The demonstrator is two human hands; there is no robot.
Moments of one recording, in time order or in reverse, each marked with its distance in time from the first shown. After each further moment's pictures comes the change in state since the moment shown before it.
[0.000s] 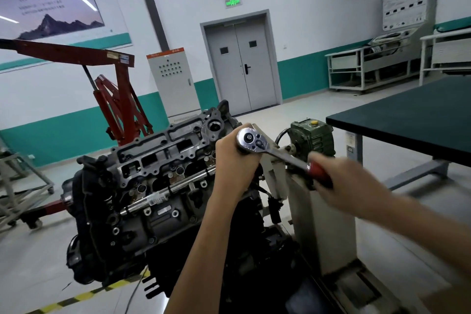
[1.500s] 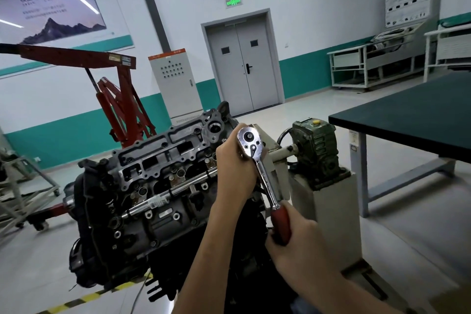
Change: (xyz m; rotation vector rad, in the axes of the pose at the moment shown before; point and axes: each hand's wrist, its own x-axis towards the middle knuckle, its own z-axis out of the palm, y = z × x) left_hand -0.005 -0.005 0.007 -0.023 0.091 0.023; right_hand -0.039 -0.083 0.073 0.572 0.214 0.230
